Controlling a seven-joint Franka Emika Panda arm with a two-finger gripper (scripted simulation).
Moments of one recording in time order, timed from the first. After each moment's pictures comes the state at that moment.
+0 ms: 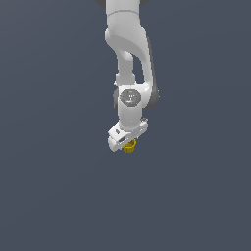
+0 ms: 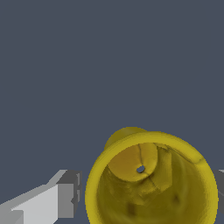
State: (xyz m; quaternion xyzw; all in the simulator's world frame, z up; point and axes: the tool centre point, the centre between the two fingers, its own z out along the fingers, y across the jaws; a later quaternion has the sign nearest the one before) arm -0.022 0.016 0.060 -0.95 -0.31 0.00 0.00
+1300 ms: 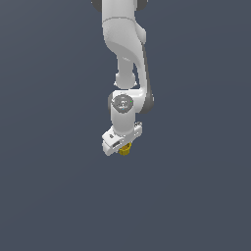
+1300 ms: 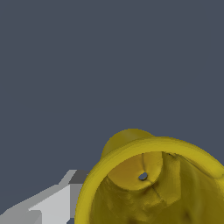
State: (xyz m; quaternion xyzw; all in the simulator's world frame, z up) arm -0.009 -0.009 0.047 -0.95 -0.31 0.00 0.00
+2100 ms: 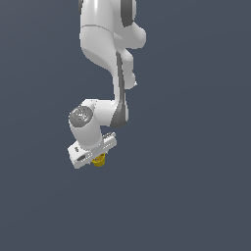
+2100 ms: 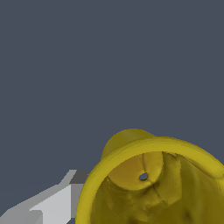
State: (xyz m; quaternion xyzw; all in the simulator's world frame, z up) arm 0.050 -0.129 0.050 -0.95 -0.31 0.00 0.00
